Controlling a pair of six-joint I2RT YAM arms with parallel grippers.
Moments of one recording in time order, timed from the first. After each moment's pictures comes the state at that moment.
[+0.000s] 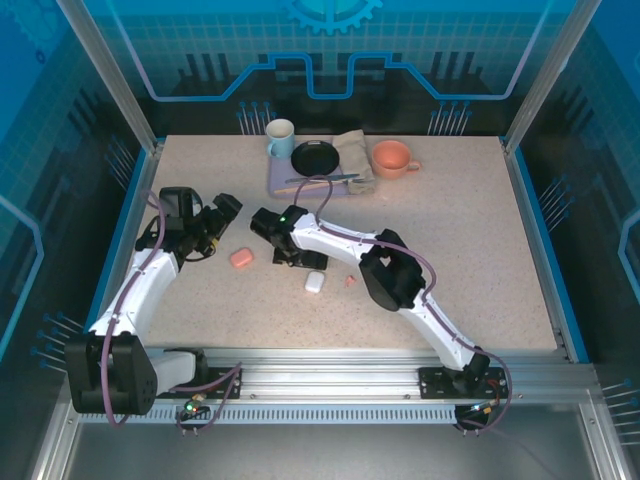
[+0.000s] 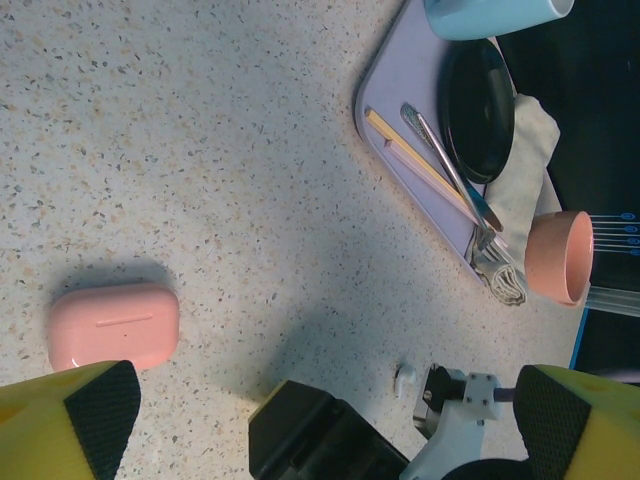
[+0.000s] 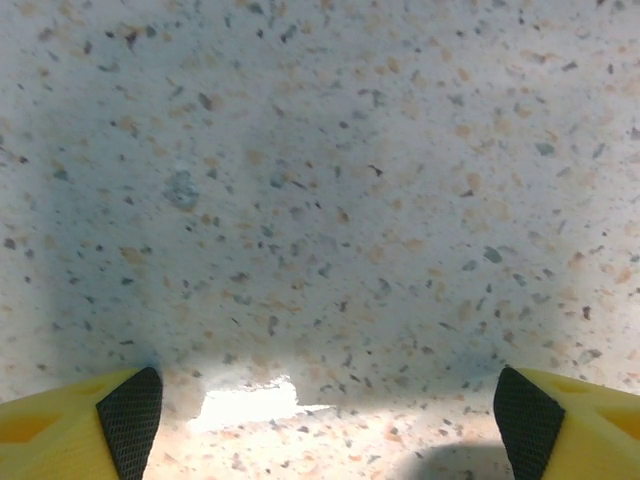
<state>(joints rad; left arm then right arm) 0.05 1.19 0.86 -0.44 0.29 -0.93 0.93 2.42 2.08 -1.15 0.27 1.12</state>
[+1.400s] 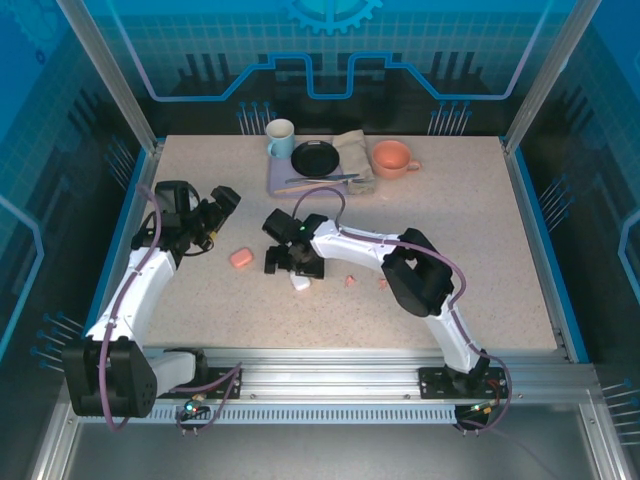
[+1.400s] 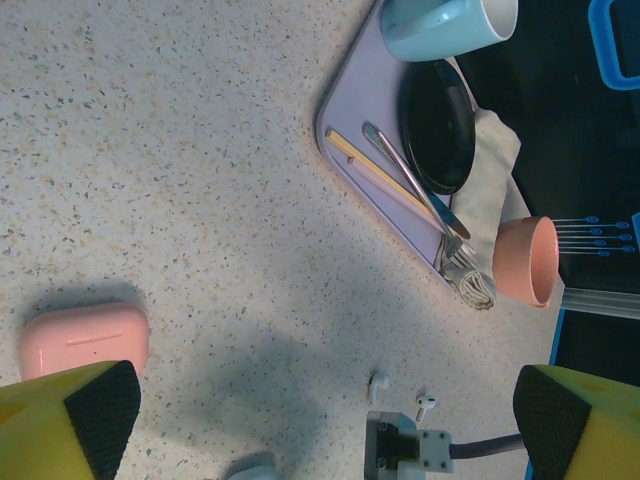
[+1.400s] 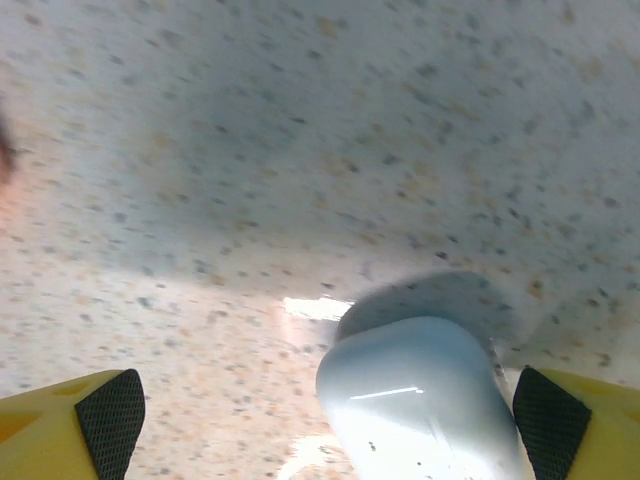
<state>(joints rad) 0.05 1.18 0.91 -0.45 0.29 -0.92 0.93 2.19 1.73 -0.80 -0.03 0.98</state>
